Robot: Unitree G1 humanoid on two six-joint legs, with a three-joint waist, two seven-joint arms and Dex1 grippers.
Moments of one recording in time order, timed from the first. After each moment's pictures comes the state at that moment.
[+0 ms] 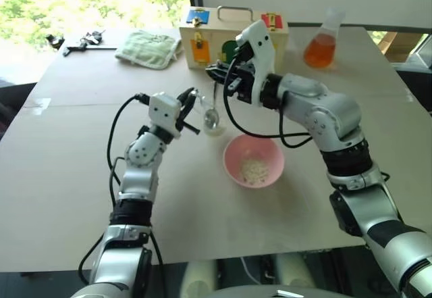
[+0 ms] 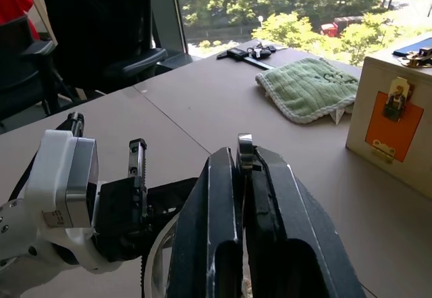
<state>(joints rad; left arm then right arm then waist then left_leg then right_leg) -0.47 0.37 0.07 0.29 -0.10 -0.28 -0.49 -0.97 -0.18 0.21 0.02 0.55 0.75 0.43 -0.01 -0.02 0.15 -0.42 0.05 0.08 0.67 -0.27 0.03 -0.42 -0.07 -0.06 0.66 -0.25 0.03</state>
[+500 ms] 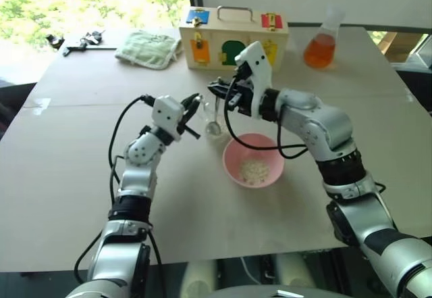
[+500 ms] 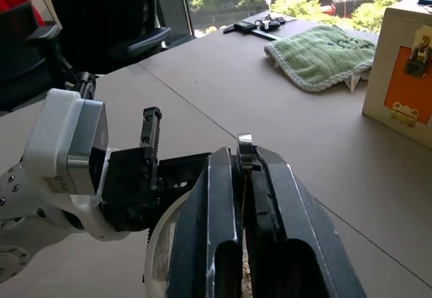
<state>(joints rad) -0.50 0.38 0.07 0.38 -0.10 -0.34 -0.57 -0.91 -0.13 0.16 0.02 0.51 0.80 0.48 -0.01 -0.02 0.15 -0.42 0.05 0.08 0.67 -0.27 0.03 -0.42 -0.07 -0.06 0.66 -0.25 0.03</state>
